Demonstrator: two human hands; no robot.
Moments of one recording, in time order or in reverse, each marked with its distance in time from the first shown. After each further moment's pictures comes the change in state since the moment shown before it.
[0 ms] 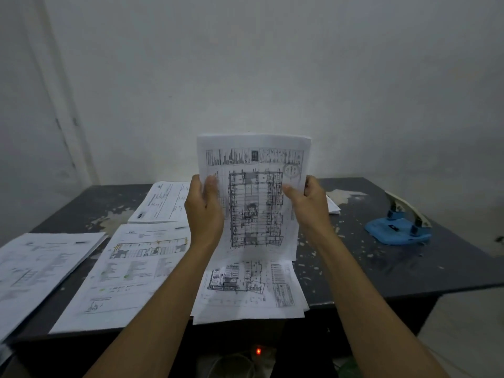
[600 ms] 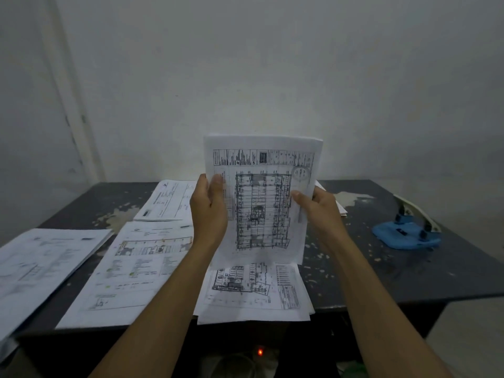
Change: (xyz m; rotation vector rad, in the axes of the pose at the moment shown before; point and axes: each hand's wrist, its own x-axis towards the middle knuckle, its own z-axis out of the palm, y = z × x) left_hand 0.005 -0.004 -0.006 0.042 -0.045 -0.029; right_hand 0.003 0.009 -0.013 0.020 -0.127 0.047
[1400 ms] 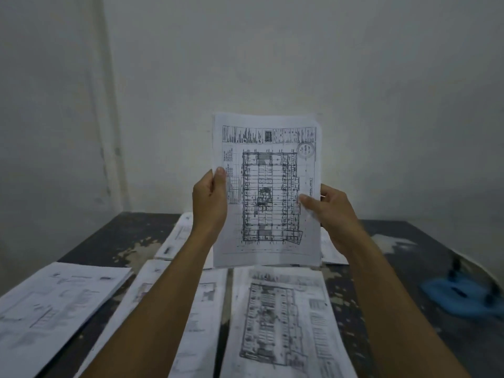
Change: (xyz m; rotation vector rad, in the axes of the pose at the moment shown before) left_hand 0.119 0.009 -0.025 -0.011 0.013 0.110; right_hand 0.084 -0.046 0.055 -0.059 -0.104 -0.080
